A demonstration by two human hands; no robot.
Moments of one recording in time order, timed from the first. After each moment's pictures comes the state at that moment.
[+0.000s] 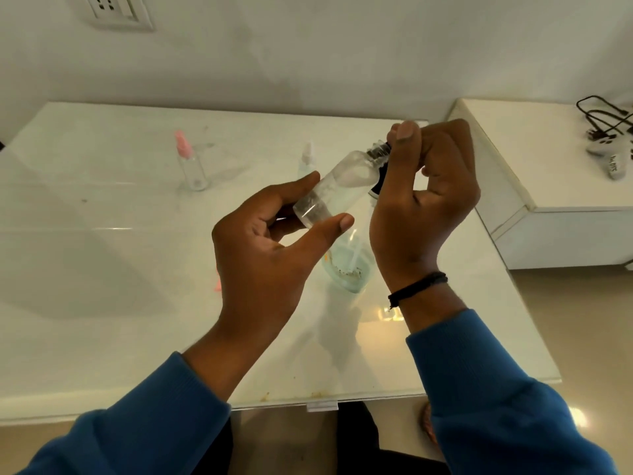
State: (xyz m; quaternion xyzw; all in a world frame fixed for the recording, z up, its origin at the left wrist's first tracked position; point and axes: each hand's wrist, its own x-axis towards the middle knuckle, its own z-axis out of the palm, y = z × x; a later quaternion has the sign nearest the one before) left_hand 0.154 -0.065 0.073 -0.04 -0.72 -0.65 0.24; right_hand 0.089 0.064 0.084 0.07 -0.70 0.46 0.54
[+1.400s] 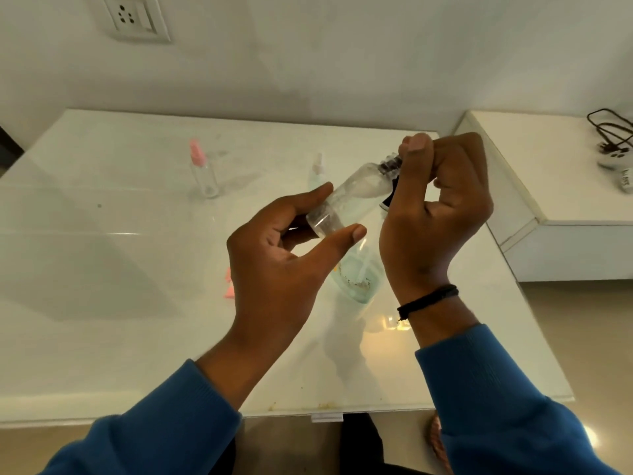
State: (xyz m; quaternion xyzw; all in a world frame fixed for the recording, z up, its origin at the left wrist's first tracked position) left_hand 0.156 -0.065 0.072 -0.04 -0.71 -0.66 0.24; right_hand 0.091 0.064 0.080 0.07 -0.70 0.45 0.55
